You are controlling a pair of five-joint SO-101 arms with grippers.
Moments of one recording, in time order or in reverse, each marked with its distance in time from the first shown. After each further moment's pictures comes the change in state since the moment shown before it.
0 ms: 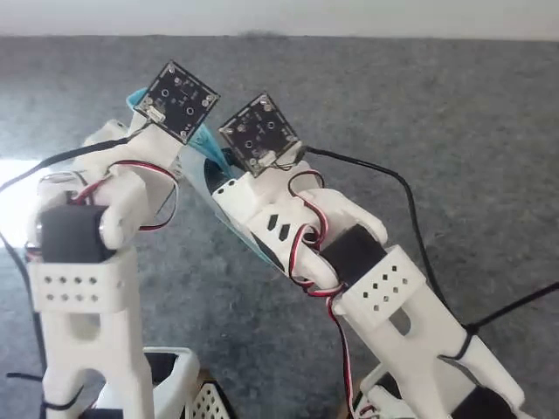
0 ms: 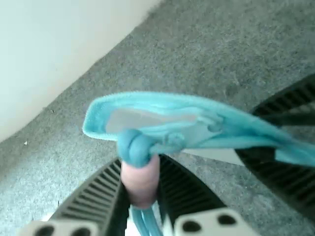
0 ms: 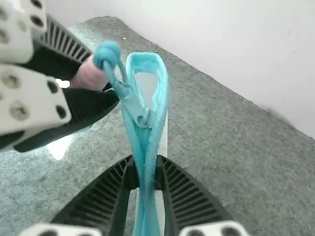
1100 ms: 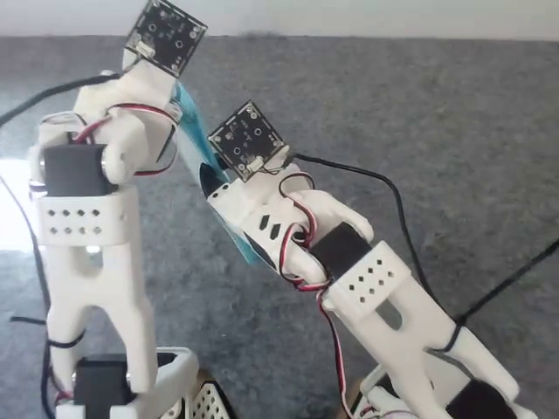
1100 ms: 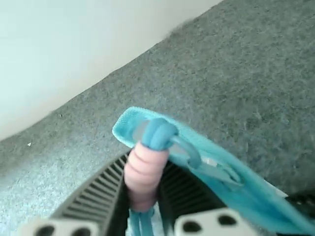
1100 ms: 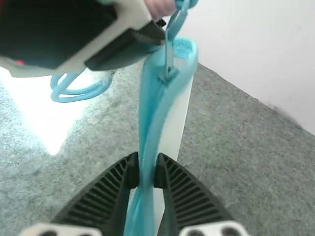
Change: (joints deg) left arm -2.4 17.7 -16.1 -2.7 5.0; right arm -0.4 3.7 5.4 -4.9 1.5
